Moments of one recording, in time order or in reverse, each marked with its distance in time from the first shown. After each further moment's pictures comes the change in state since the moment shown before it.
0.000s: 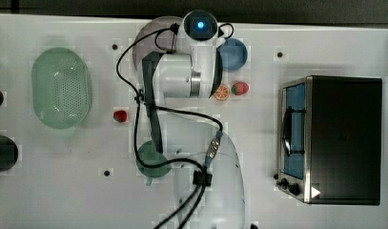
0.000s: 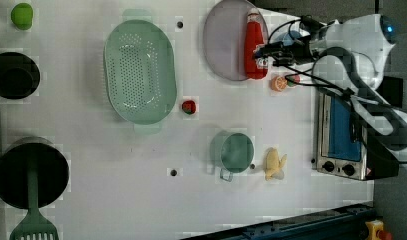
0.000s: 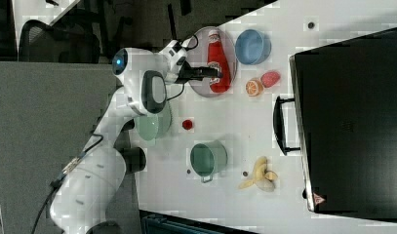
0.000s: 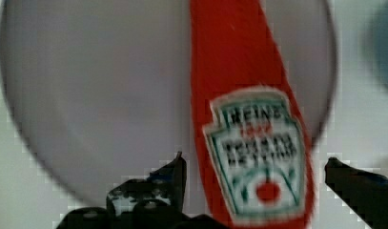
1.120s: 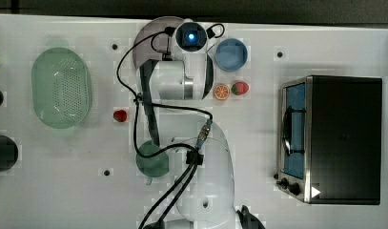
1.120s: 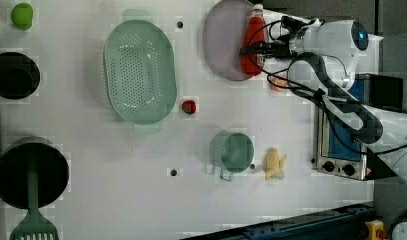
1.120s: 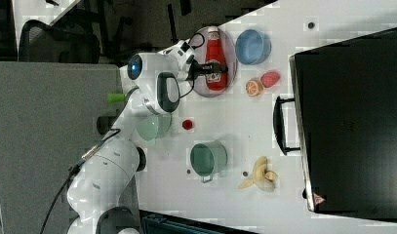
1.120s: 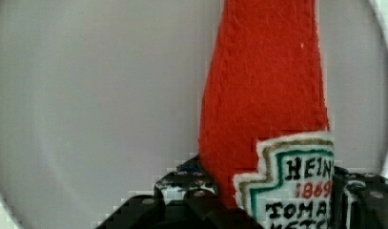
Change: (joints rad) arm 0.025 0.100 -0.005 0.028 -0.027 0.149 -0.022
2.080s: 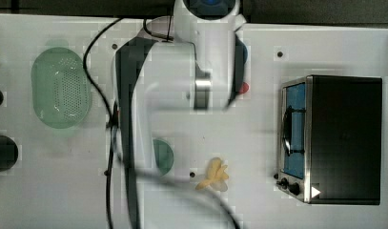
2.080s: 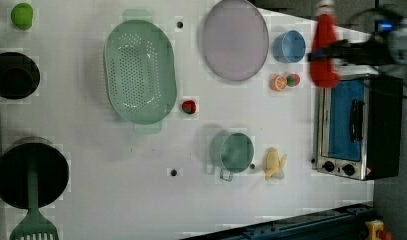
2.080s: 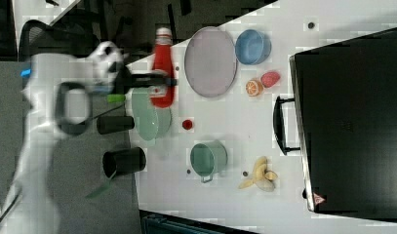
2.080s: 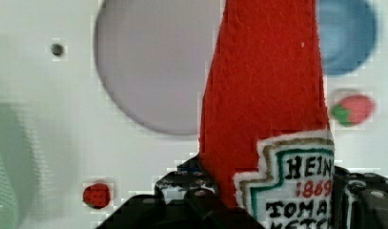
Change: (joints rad) arm -0.028 -0.562 -0.021 -0.074 0.053 -0.527 0.017
